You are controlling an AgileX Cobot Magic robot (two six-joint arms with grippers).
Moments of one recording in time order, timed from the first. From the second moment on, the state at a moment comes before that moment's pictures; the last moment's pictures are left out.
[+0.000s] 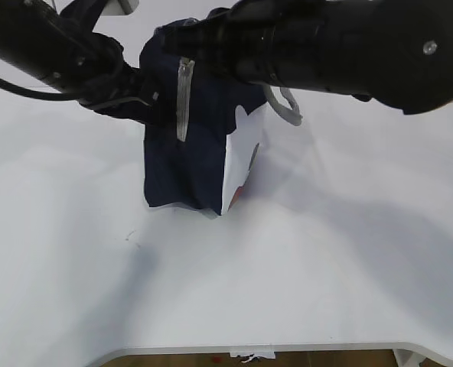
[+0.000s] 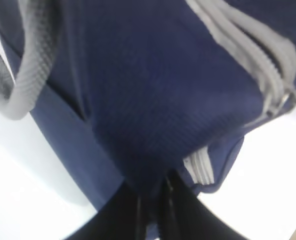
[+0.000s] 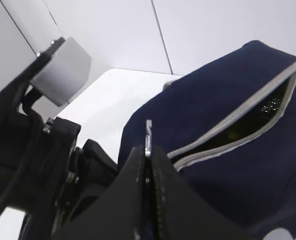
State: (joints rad) left arm -0.39 1.72 -1.33 -0.63 0.68 0.58; right arm 0.65 1.60 -1.15 0.28 -0.08 0.01
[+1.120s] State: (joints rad) left arm -0.39 1.65 -1.33 -0.39 0.97 0.58; right arm 0.43 1.61 -1.25 0.28 0.04 0.00
